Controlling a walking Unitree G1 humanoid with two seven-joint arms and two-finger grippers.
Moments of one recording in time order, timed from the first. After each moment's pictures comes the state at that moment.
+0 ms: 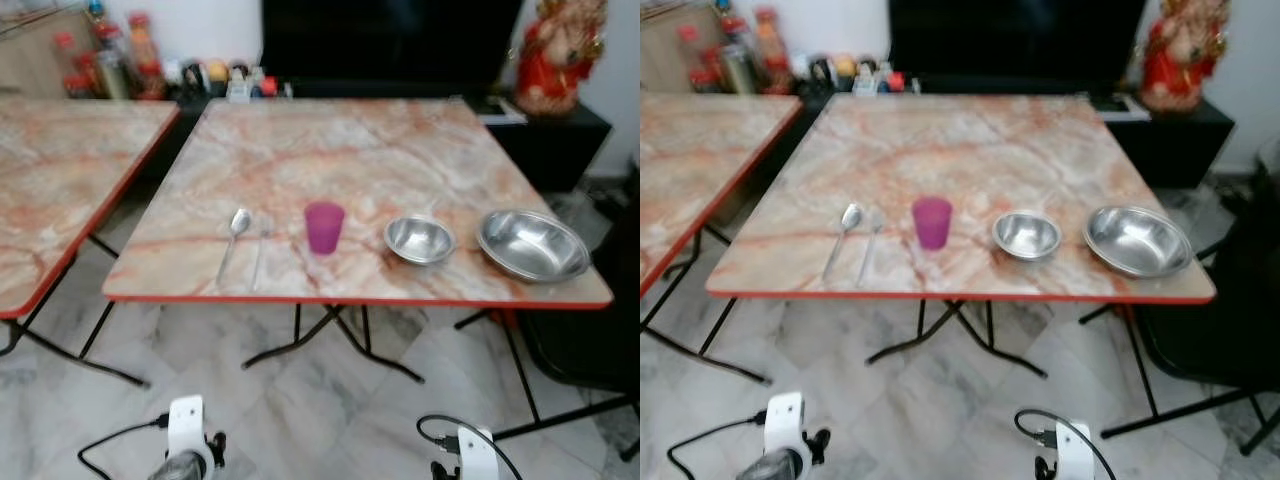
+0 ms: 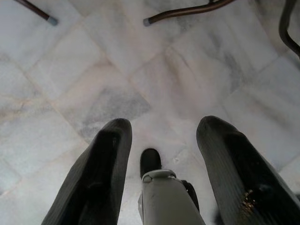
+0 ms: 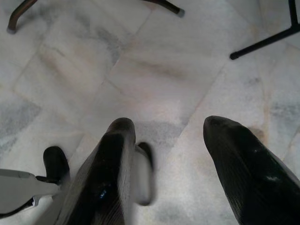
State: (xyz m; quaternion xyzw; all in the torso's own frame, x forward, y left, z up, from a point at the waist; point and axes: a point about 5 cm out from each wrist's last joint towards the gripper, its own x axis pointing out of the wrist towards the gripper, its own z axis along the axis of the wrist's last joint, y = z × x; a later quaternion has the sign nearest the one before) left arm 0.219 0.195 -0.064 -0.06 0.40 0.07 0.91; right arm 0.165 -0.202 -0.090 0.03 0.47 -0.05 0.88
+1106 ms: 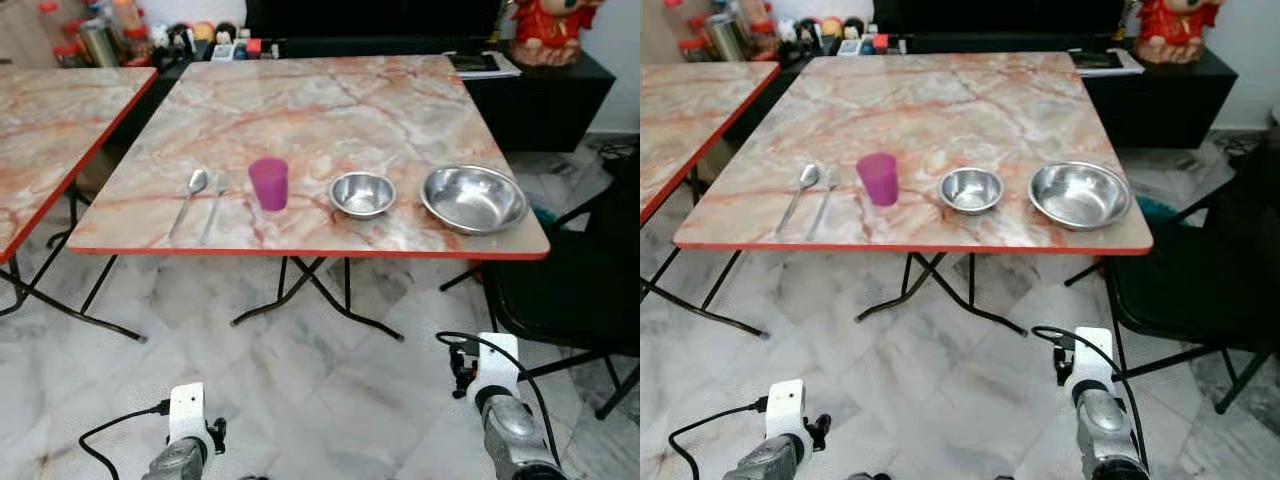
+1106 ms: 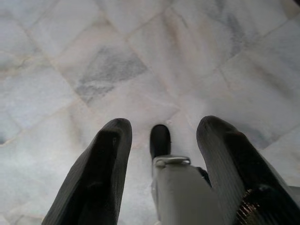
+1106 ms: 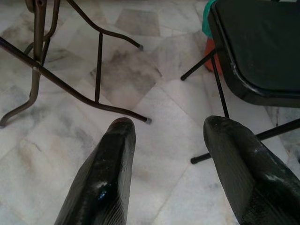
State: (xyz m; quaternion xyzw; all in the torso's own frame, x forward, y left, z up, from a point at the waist) left arm 0.227 0.200 -0.058 -0.06 0.39 0.08 0.91; right arm 0.261 -0.228 -0.015 -0.02 0.23 -0.08 0.97
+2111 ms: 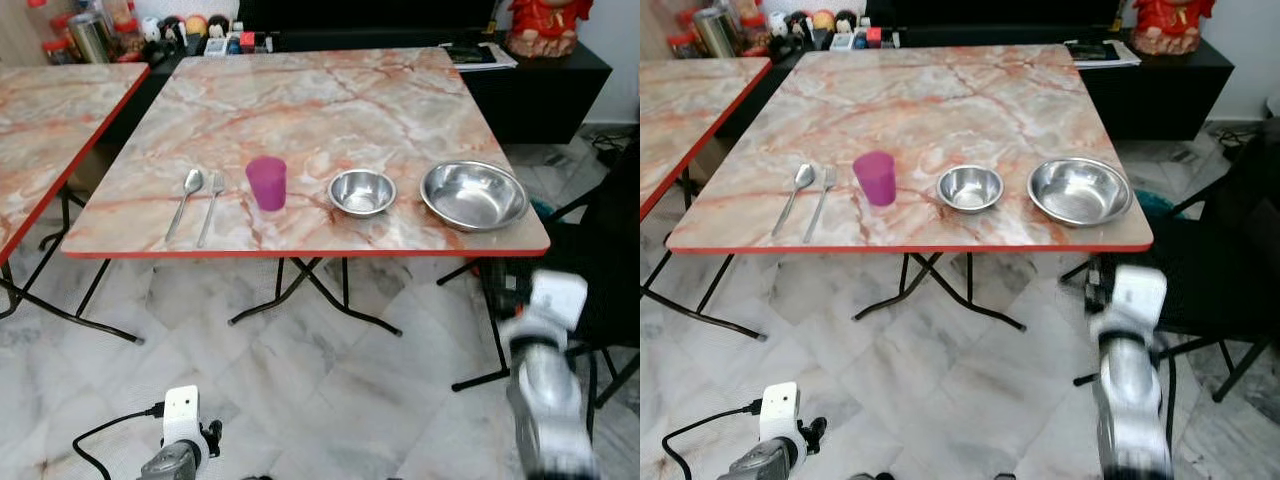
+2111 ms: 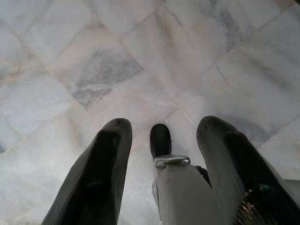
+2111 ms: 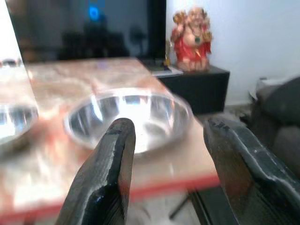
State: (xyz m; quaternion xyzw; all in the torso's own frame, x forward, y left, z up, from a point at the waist) left arm 0.224 0.201 -0.059 -0.06 0.39 0.07 0.92; right arm 0.308 -0.230 0.138 -0.03 -0.07 -0.12 0.99
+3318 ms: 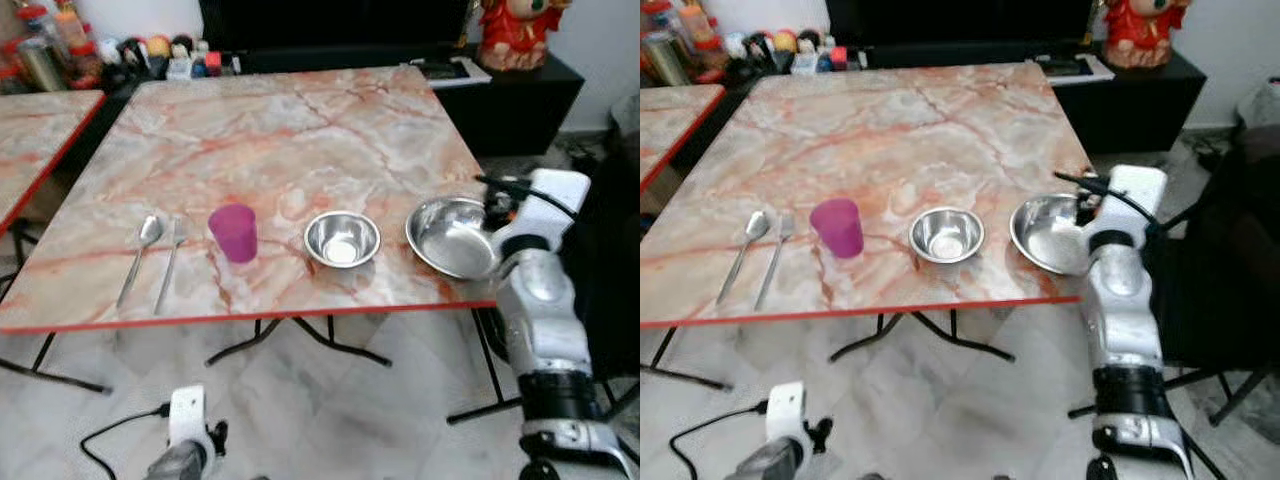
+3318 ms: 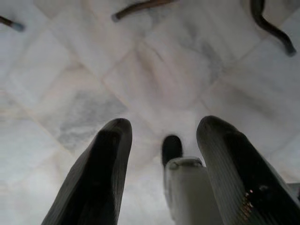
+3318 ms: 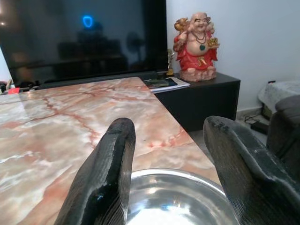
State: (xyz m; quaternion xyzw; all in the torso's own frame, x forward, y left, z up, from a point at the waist) left arm 0.224 0.201 -0.059 -0.06 0.39 0.07 0.92; right arm 0.351 -0.207 0.188 -0.01 -0.07 -0.09 0.99
